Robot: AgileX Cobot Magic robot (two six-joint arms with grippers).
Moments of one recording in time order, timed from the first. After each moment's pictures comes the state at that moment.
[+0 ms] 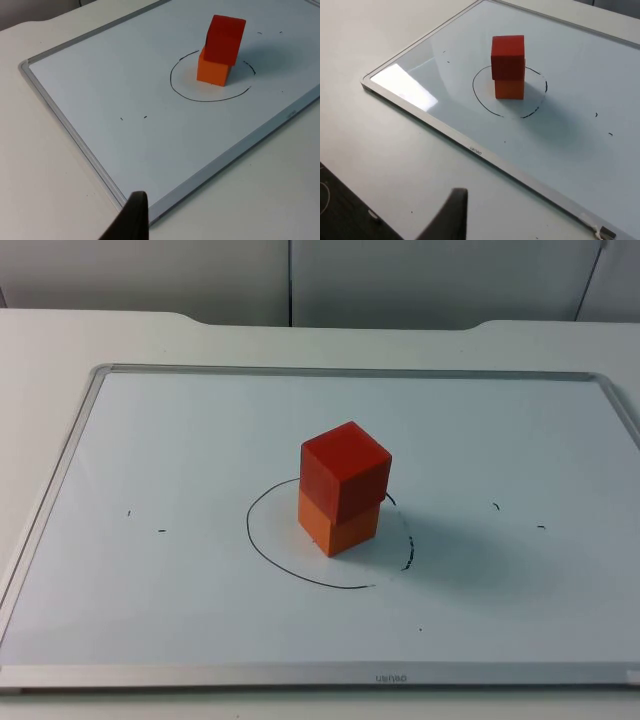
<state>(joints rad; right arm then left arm) 0.71 0.00 -0.51 -0.02 1.09 0.03 -0.64 0.06 -0.51 0.04 1.08 0.00</state>
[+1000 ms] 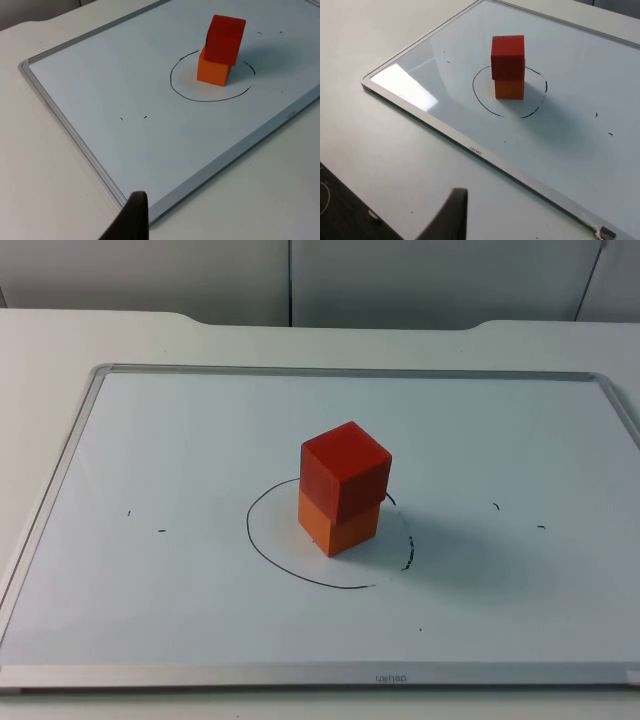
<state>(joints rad) 0.71 0.00 -0.51 -0.02 1.09 0.03 -0.64 0.06 -0.51 0.04 1.08 0.00</state>
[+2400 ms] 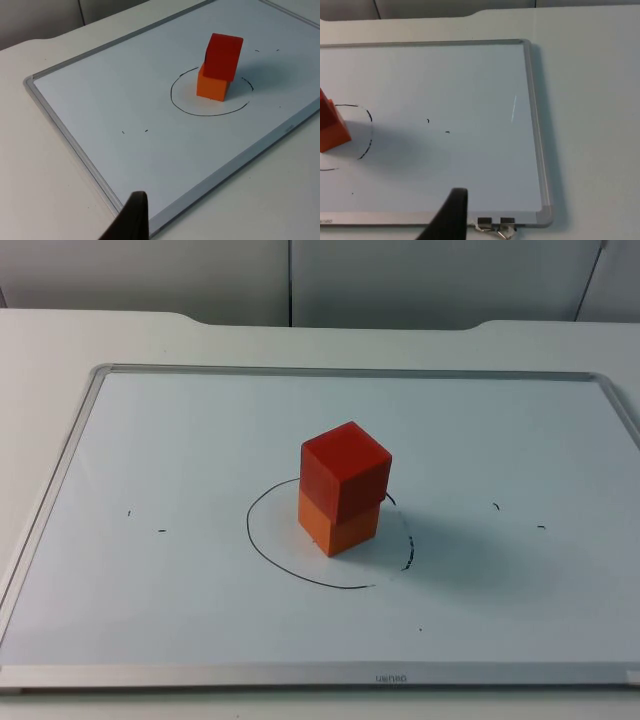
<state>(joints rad) 0.06 0.00 -0.51 -0.02 1.09 0.03 -0.64 0.00 -0.51 0.04 1.08 0.00</state>
